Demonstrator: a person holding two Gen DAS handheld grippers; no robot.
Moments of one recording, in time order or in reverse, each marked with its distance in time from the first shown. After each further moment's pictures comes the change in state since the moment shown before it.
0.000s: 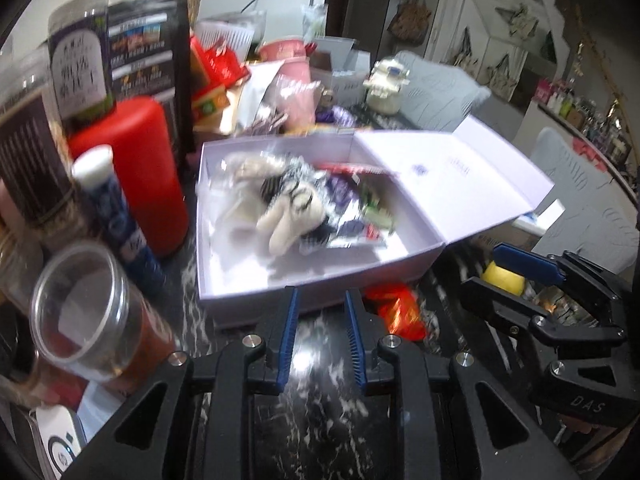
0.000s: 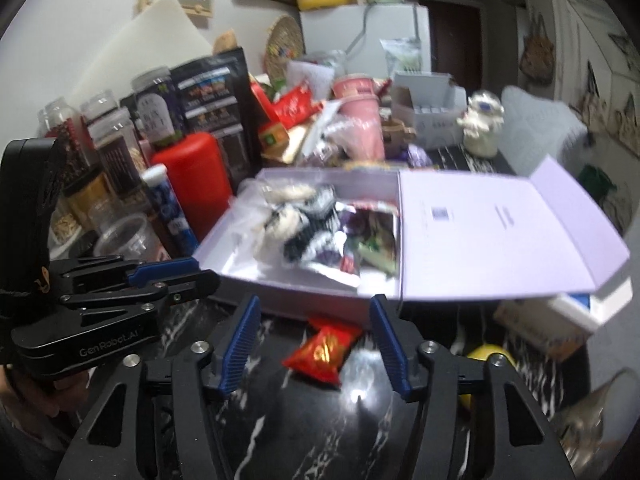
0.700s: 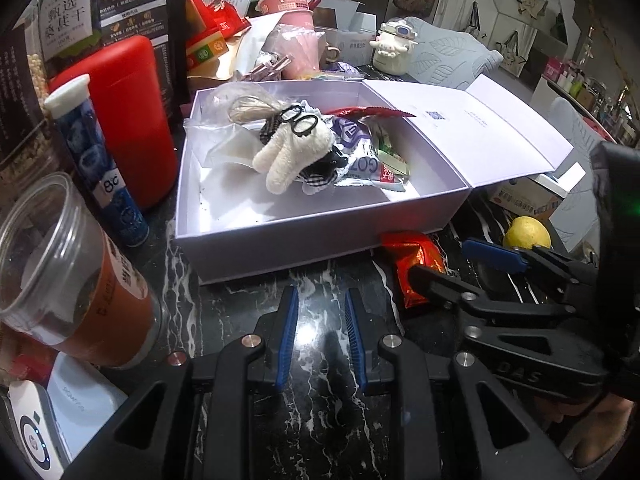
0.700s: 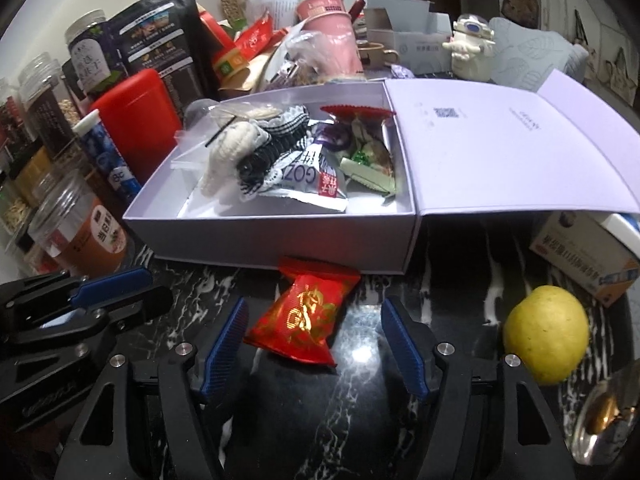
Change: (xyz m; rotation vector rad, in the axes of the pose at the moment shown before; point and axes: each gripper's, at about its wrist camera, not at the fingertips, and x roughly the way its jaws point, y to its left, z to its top) left arm 0.031 0.001 -0.026 0.000 0.096 0.003; right arm 0.074 -0.013 -0.034 0.104 0.166 -0.033
